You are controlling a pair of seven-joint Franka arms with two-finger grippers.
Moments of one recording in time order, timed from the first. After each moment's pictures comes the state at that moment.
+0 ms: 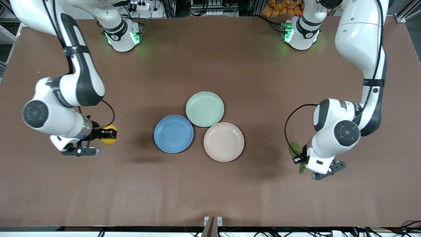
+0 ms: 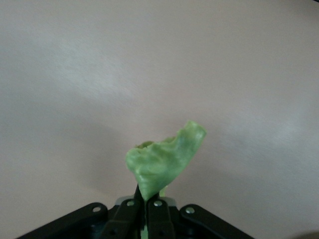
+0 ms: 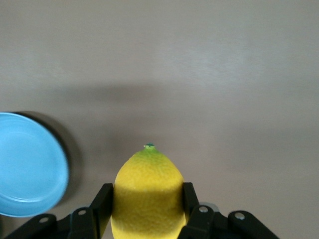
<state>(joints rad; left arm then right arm) -0.19 0.67 -0.01 -1.42 0.03 2.16 -0.58 0.13 0.39 -0.05 -1.69 0.04 1.99 0.05</state>
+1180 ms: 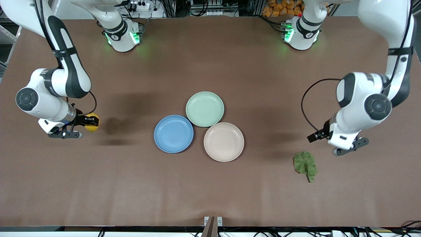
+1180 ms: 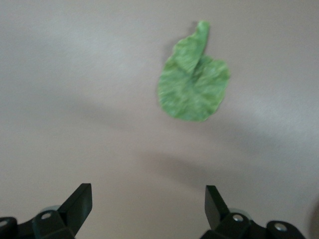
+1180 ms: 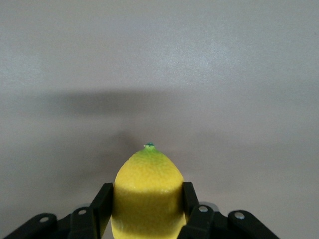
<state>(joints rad) -0.11 0.32 -0.01 -1.85 0.03 2.14 -0.52 -0.01 0.28 -0.06 -2.12 -0.02 2.33 -0.04</state>
